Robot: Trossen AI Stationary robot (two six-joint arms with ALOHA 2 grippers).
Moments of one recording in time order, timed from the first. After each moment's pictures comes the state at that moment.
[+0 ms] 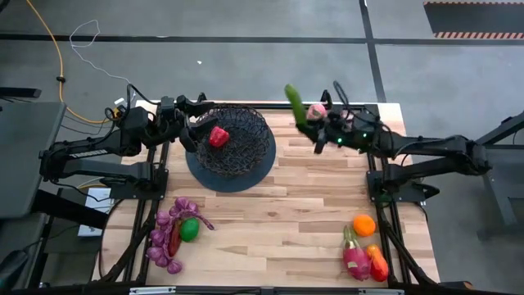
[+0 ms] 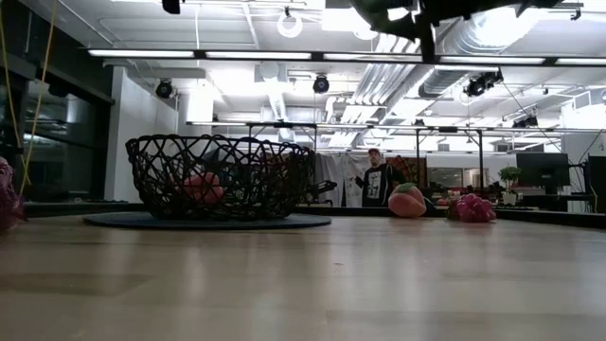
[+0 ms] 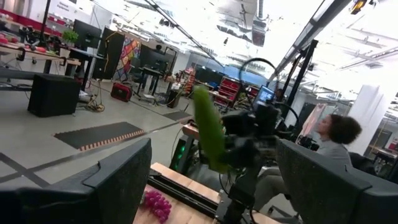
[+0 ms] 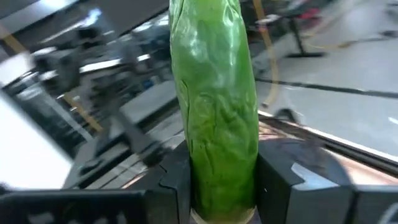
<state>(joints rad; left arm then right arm) 0.31 0.77 0.79 0.18 -0.17 -0.30 -0.19 1.01 0.75 0.25 0.13 0.49</state>
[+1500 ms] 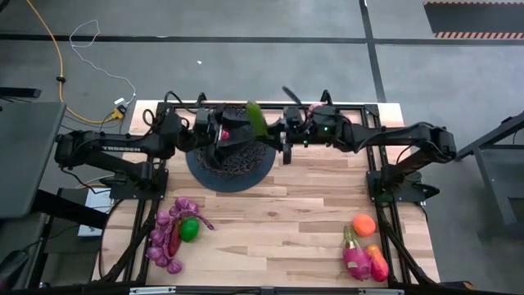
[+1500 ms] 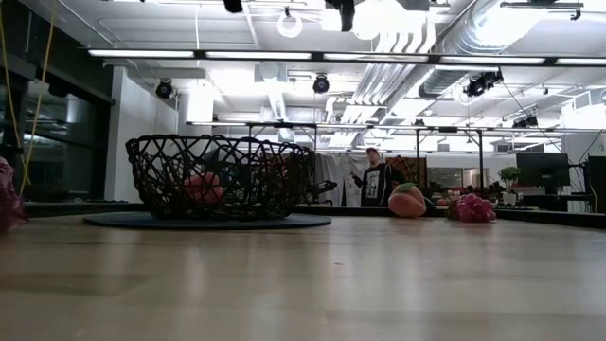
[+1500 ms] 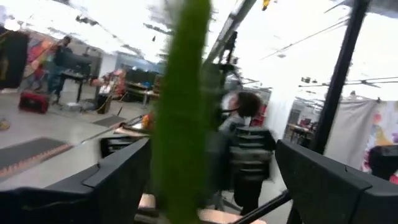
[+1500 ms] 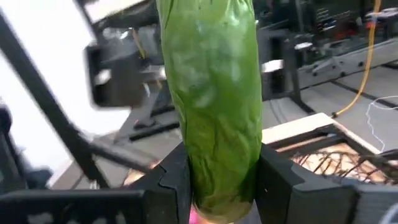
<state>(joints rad) 0.24 1.13 0.79 0.63 0.10 -0.26 -0.13 1.44 1.16 0.28 -0.13 0.29</state>
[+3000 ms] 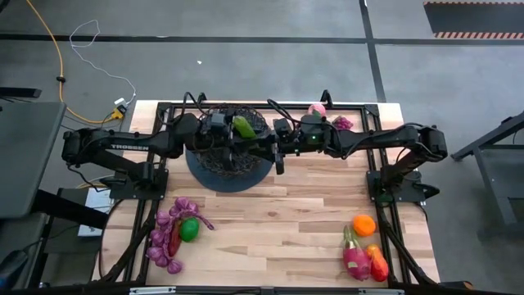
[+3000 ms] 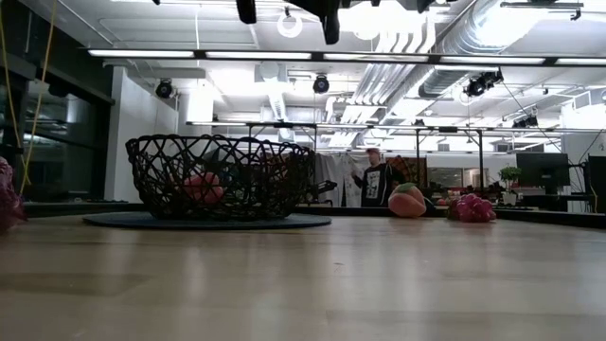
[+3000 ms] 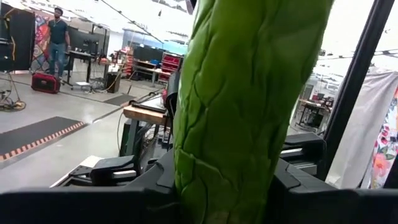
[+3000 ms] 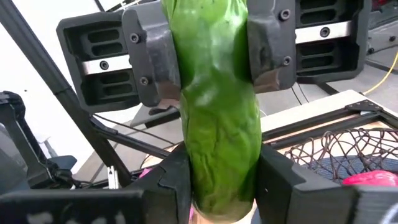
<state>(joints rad) 0.25 1.22 0.87 0.52 0.07 -0.22 -0.10 1.53 1.16 0.31 -0.18 0.34</state>
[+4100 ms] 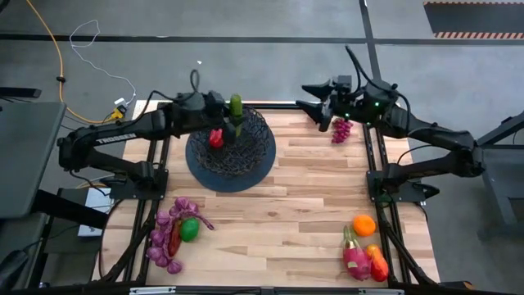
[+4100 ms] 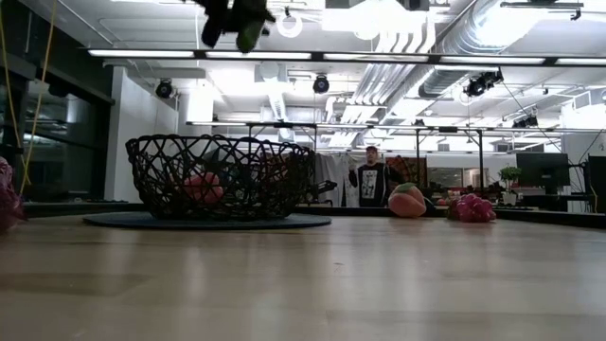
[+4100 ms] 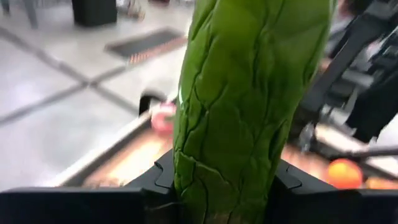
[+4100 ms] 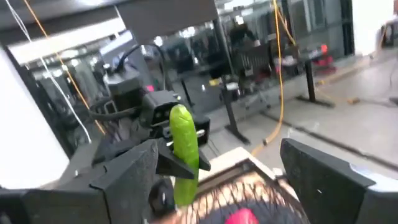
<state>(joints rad) 0.41 1.18 1.10 -0.25 -0.14 -0.27 -0.34 1.09 1.16 -0.02 -0.04 0.28</state>
